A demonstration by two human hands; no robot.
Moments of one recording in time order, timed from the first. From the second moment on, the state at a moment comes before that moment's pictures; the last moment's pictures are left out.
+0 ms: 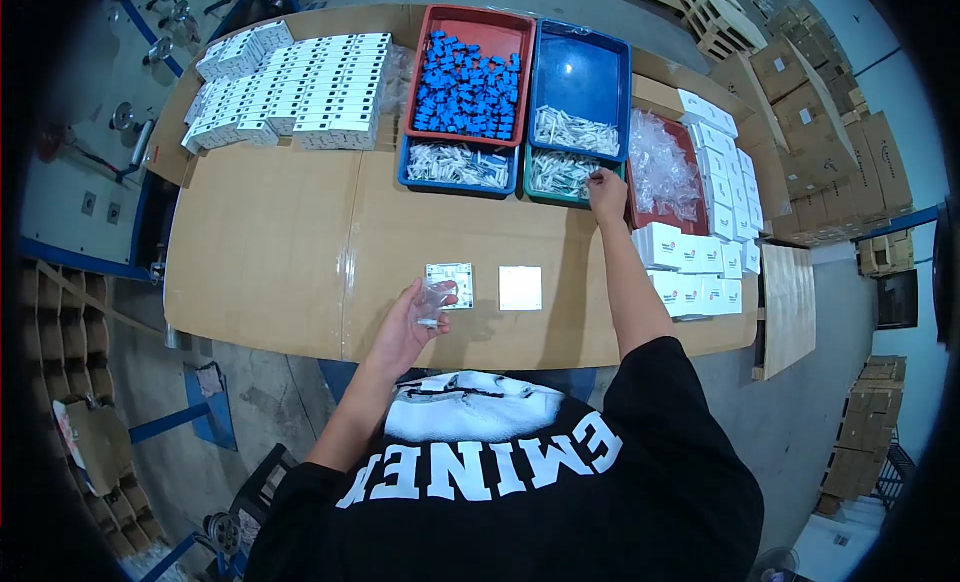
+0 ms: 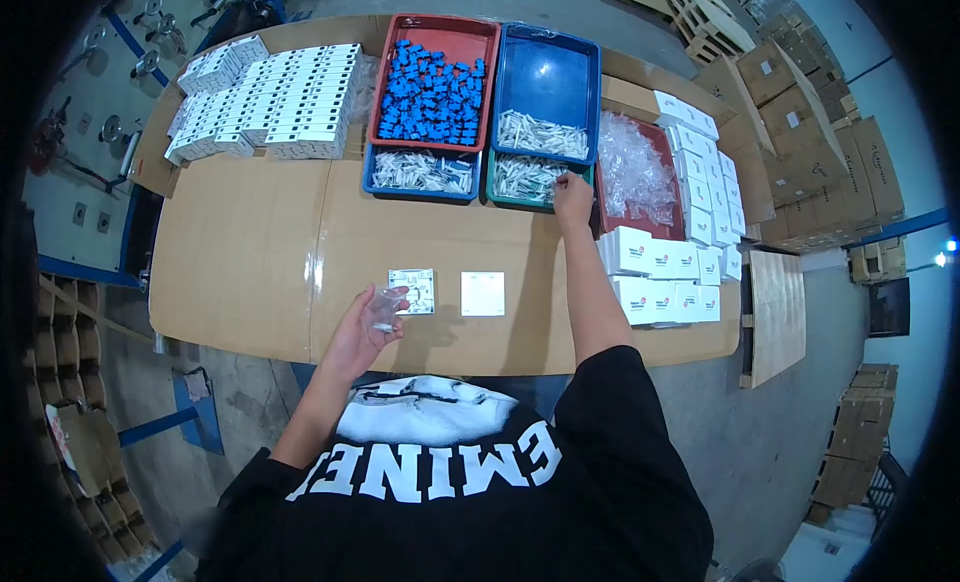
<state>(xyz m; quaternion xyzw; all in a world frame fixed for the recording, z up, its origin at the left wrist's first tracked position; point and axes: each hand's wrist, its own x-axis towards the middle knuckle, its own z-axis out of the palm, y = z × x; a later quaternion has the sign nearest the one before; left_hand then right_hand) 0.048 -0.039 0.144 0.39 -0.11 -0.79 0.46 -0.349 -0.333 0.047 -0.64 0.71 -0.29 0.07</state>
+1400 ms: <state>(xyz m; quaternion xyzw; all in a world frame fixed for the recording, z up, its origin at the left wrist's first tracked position) 0.044 -0.034 0.146 0.36 -0.10 -0.80 0.47 -0.141 -0.151 0.197 -0.78 0.28 -0.11 0.54</state>
